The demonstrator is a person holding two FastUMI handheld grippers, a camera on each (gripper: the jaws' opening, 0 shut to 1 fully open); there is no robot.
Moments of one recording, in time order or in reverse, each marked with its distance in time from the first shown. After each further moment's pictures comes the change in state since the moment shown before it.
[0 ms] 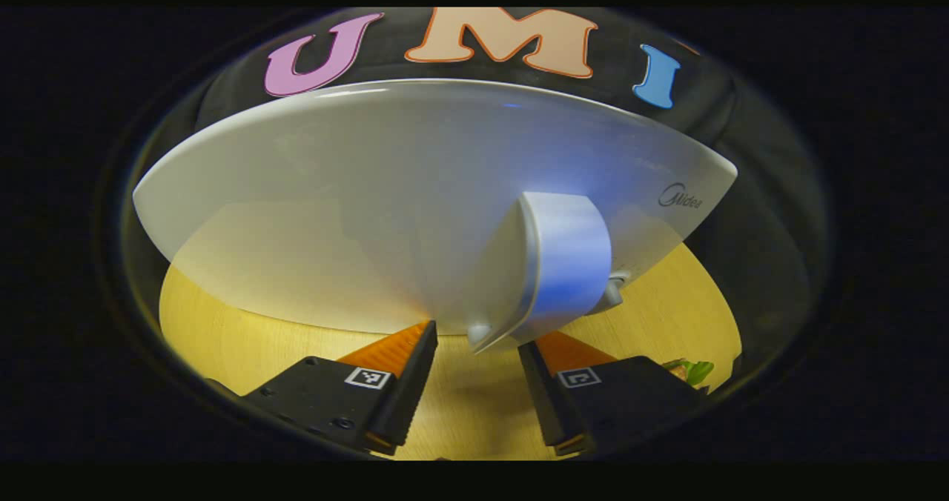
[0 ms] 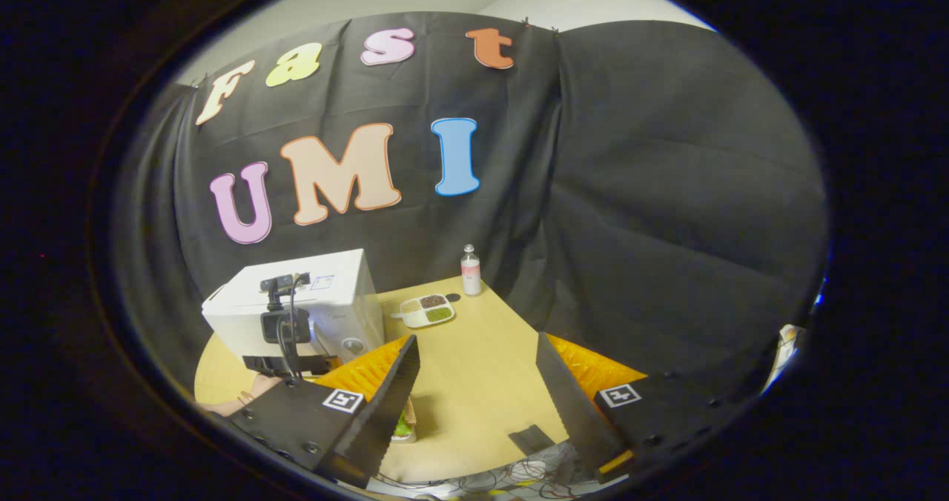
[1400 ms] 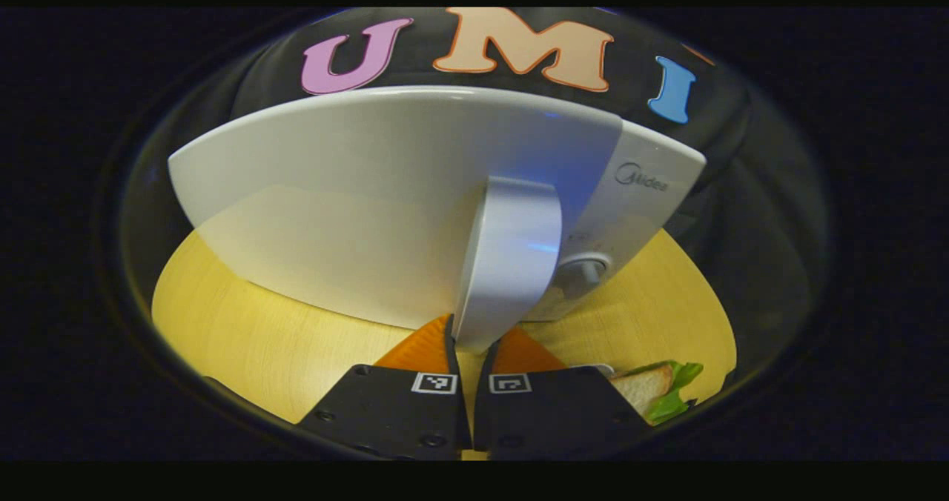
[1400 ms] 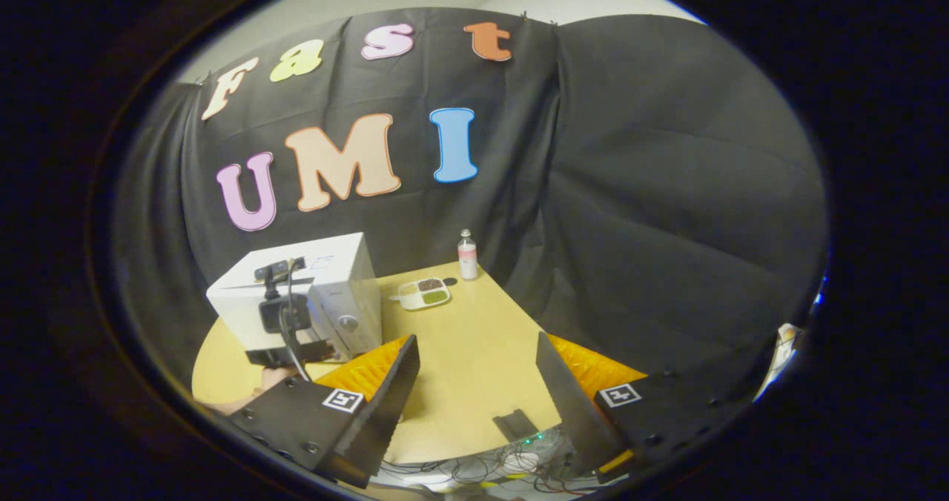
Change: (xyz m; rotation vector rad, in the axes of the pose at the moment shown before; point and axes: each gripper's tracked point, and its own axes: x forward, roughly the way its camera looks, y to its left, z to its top) left arm -0.042 -0.004 -0.035 -0.051 -0.117 0.081; right arm -0.022 -0.025 -0.018 -0.019 0.030 0.040
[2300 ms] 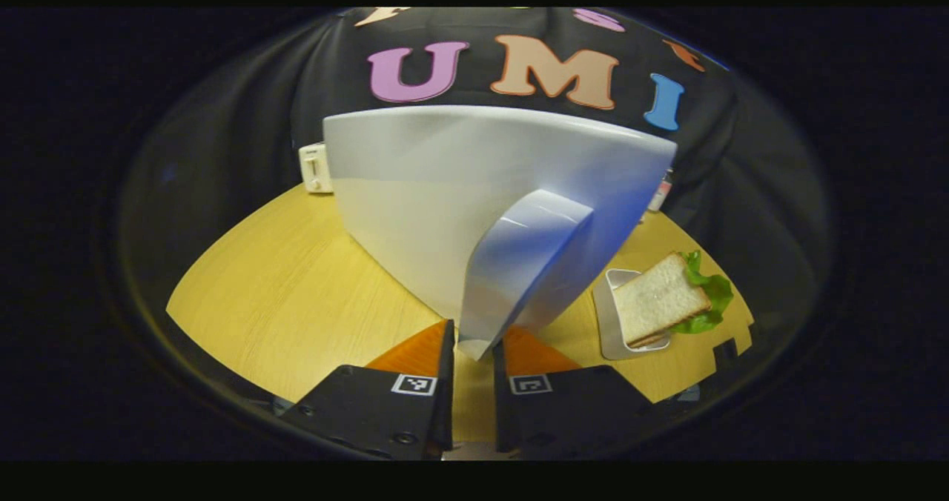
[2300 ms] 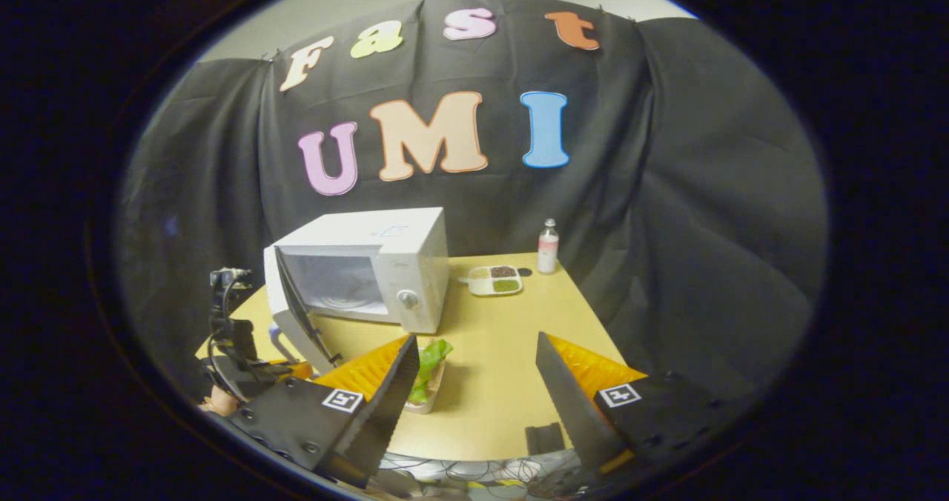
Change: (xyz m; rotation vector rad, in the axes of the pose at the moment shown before) left arm -0.131 0.105 -0.083 -0.086 -0.030 0.089; right arm 0.036 0.064 -0.035 -0.135 0.058 0.353
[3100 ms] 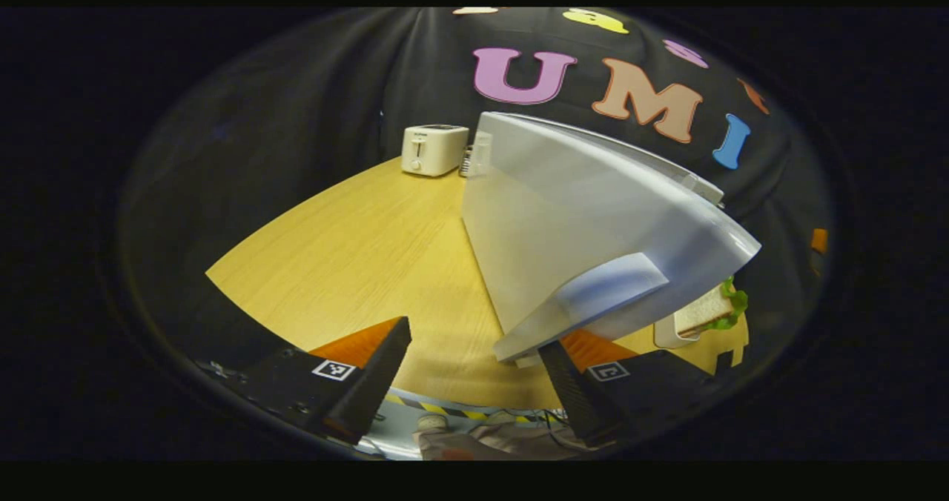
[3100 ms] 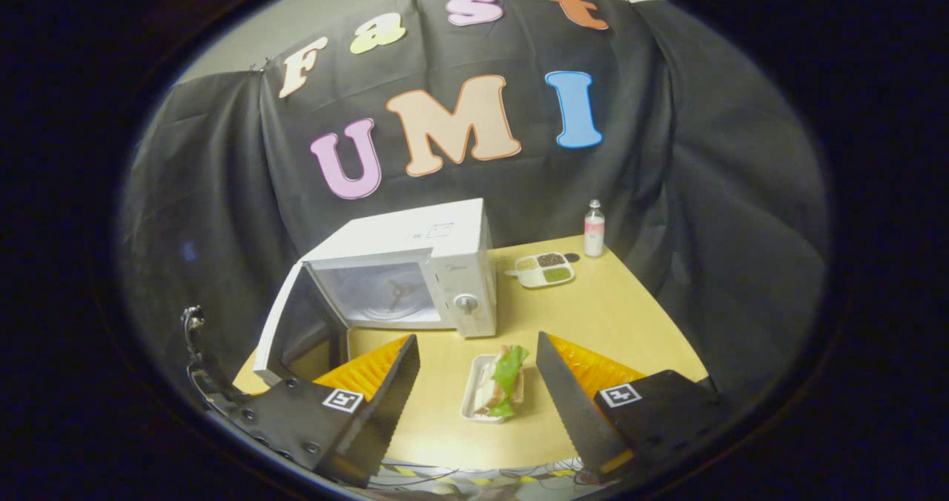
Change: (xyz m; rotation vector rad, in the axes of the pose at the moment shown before) left arm -0.070 0.135 -0.006 -0.160 0.025 0.114; right arm 0.028 0.092 0.001 0.103 0.055 0.037
